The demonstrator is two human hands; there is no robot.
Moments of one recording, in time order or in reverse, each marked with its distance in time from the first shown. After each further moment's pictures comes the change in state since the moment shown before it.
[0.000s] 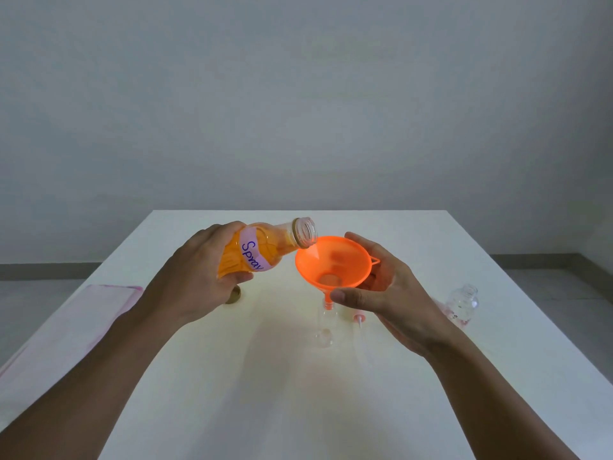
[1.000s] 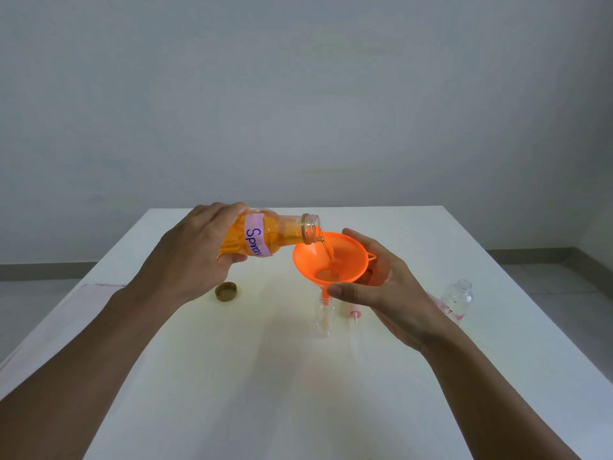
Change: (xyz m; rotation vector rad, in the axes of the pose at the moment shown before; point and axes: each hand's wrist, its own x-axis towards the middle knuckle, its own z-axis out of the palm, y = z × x) left_hand 0.020 0.011 -0.010 0.206 0.068 0.163; right_hand 0.004 0.007 -0.007 0.005 0.019 -0.006
